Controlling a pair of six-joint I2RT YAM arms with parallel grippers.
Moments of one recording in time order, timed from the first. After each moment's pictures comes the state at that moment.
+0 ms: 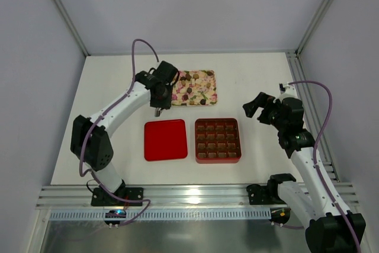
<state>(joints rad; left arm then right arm) -0.56 1.70 1.51 -0.95 -0.23 -0.38 0.08 0.80 0.63 -0.24 -0.17 0.46</state>
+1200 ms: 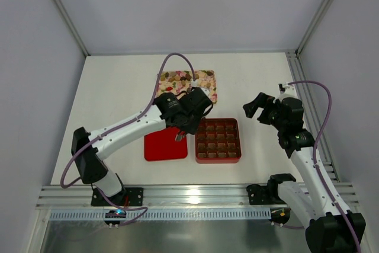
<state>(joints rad) -1.02 1.61 1.57 -1.07 -0.27 -0.50 0.08 0.81 0.63 -0.25 -0.16 0.45</state>
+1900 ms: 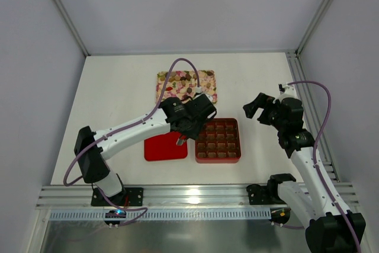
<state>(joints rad) -1.06 1.63 1.54 -1.07 -0.29 -0.51 0.08 0.81 0.63 -0.26 -0.16 0.45</state>
